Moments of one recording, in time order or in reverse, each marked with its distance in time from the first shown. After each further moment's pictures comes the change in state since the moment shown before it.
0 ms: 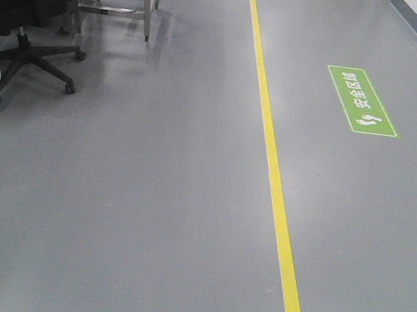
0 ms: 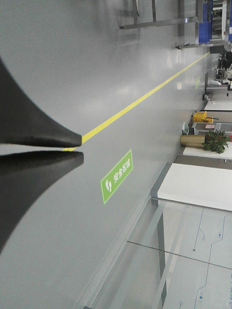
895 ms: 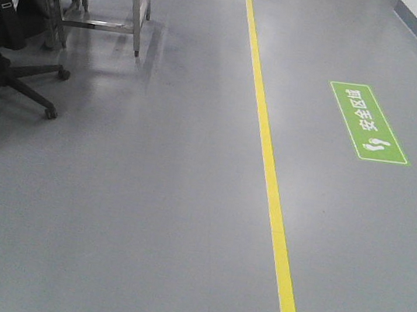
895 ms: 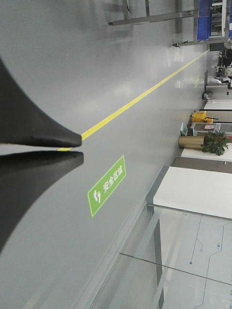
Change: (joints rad) left arm 0.000 0.000 0.000 0.000 0.000 0.000; right arm 0.000 0.000 0.000 0.000 0.000 0.000
